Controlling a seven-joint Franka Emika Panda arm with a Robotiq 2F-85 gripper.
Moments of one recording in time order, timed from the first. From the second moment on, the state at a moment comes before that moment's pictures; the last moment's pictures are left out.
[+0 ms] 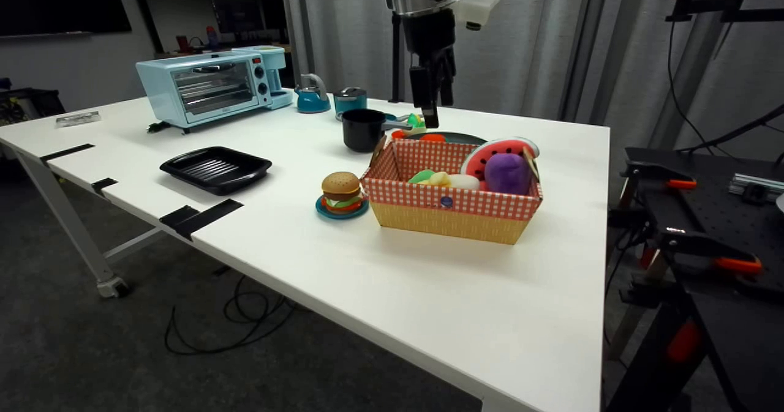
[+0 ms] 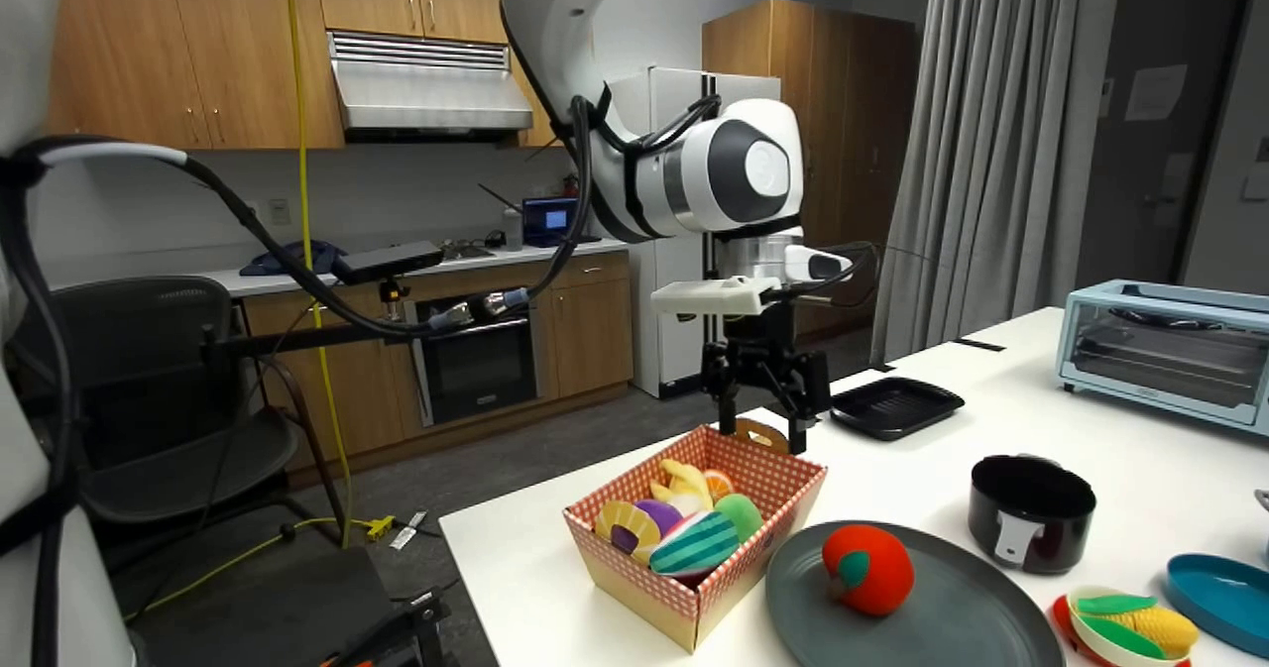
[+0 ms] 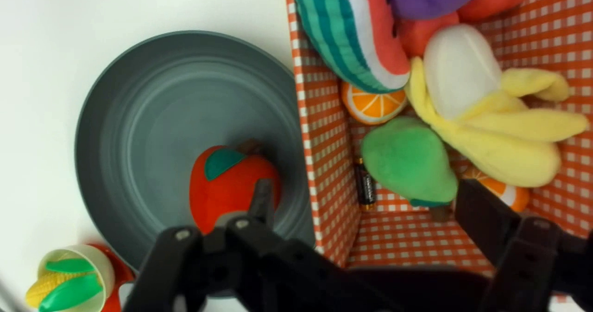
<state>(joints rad) 0.07 0.32 -0.04 -2.12 -0.19 2.32 0.17</state>
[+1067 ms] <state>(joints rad) 0.02 0.23 0.04 -2.25 -0.18 2.33 -0.48</state>
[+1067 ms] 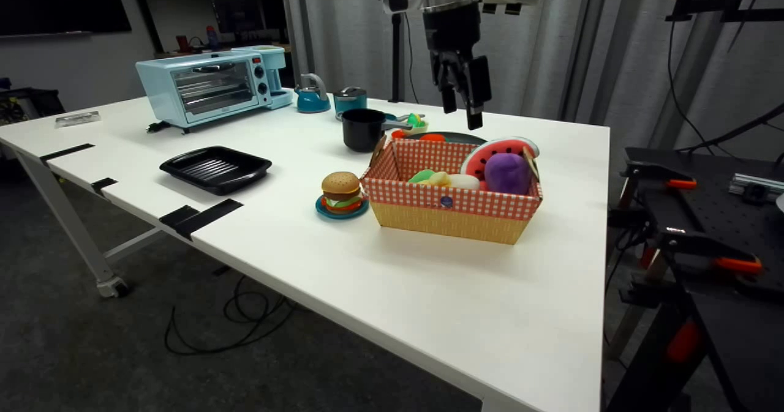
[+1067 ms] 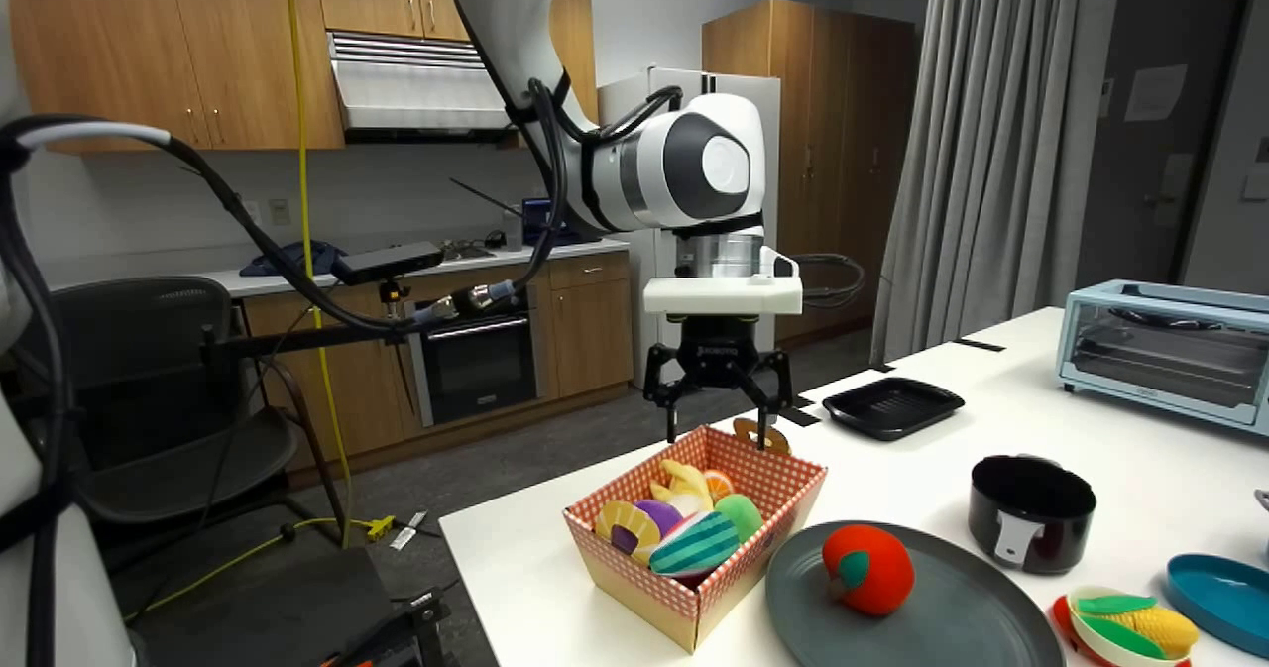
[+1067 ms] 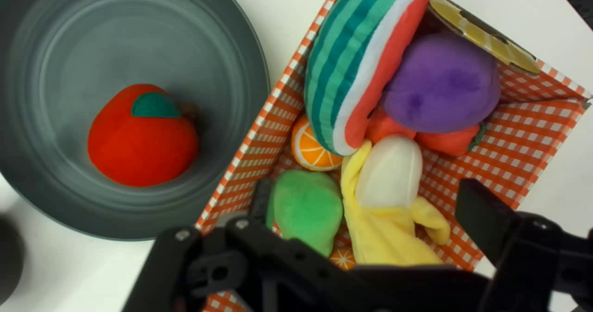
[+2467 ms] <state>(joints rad) 0.00 0.41 0.09 -2.15 -0.15 2.47 -0.52</state>
